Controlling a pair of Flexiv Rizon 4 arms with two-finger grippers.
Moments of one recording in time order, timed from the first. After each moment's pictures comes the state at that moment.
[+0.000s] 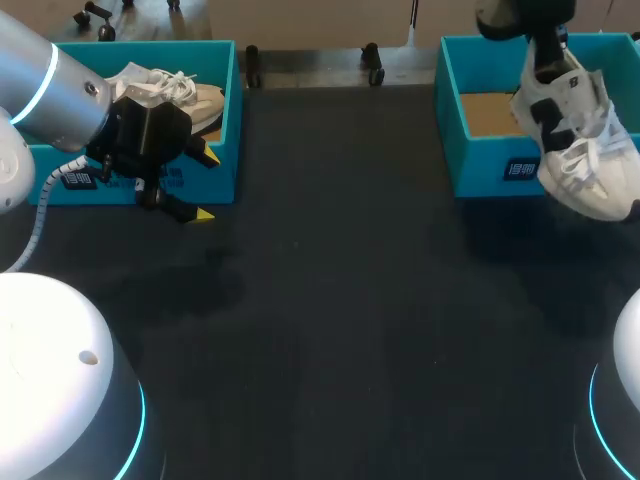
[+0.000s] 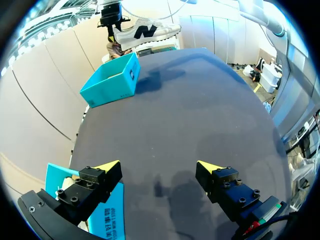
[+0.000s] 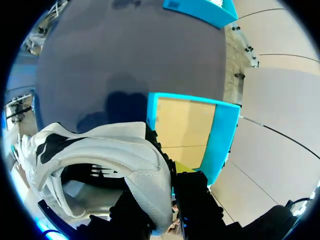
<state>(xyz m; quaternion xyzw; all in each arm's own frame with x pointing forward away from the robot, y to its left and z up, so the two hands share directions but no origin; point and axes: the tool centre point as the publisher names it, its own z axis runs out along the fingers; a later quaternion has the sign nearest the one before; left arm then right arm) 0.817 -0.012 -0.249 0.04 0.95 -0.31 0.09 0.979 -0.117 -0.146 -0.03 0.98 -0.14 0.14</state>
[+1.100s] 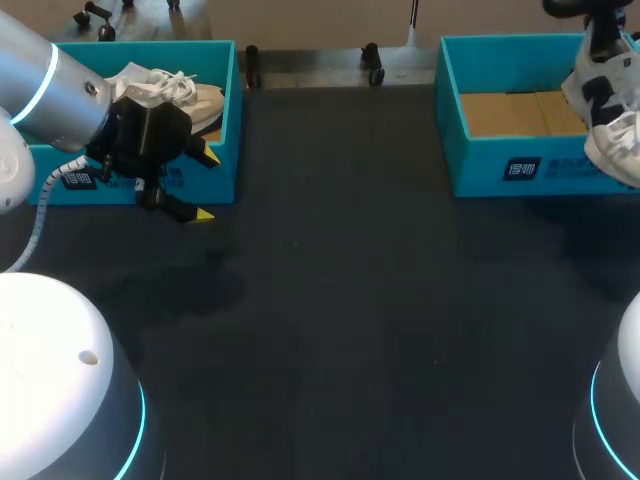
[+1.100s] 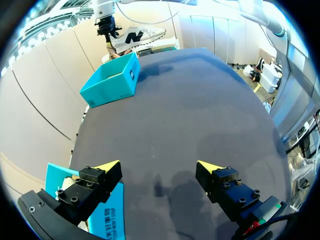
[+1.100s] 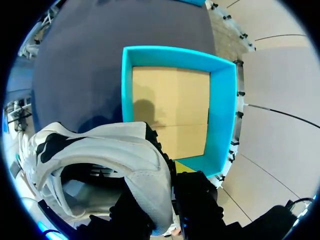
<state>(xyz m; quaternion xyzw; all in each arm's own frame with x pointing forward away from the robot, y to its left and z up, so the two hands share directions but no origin) 0.817 -0.012 -0.249 0.04 0.95 -0.31 0.09 1.037 -0.222 -0.169 0.02 0.99 -0.13 0.12</state>
